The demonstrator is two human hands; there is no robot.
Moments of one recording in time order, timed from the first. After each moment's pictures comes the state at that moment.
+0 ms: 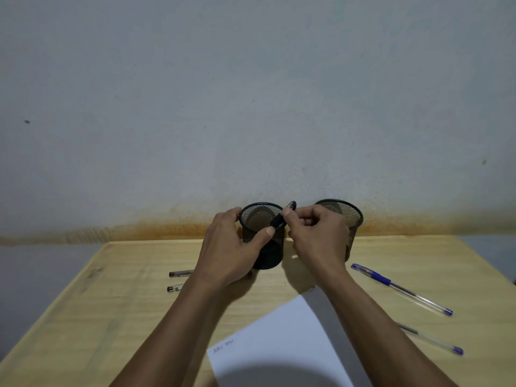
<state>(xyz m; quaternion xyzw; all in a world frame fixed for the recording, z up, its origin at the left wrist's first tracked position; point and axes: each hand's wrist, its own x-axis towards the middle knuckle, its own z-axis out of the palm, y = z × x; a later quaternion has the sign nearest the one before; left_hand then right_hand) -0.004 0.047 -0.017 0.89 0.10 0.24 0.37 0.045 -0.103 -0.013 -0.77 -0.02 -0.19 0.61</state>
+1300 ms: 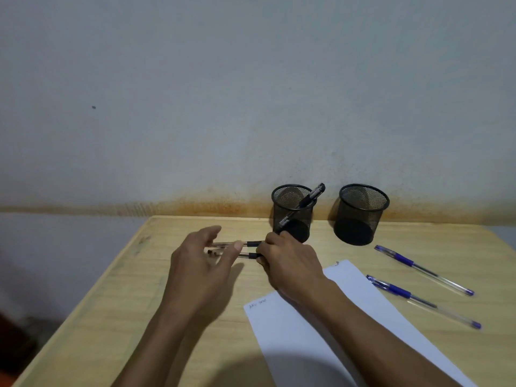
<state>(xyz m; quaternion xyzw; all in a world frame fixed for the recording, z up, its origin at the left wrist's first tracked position) -0.124 0.085 -0.023 0.86 0.20 0.27 0.39 -0.017 -0.056 -0.062 -0.90 -0.40 -0.15 0.10</state>
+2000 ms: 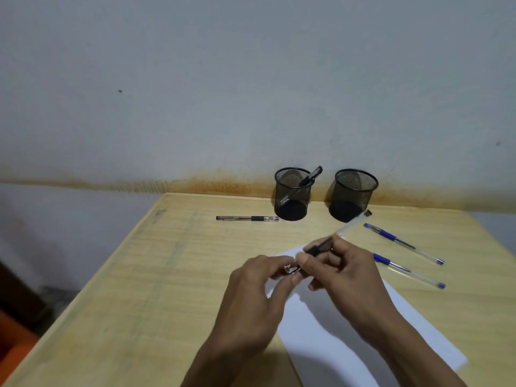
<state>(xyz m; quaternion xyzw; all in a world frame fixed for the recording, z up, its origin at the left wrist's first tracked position) -0.203 -0.007 -0.031 0.88 0.03 0.24 0.41 -0.134 -0.153 -0.013 -0.73 -0.14 0.09 0.67</state>
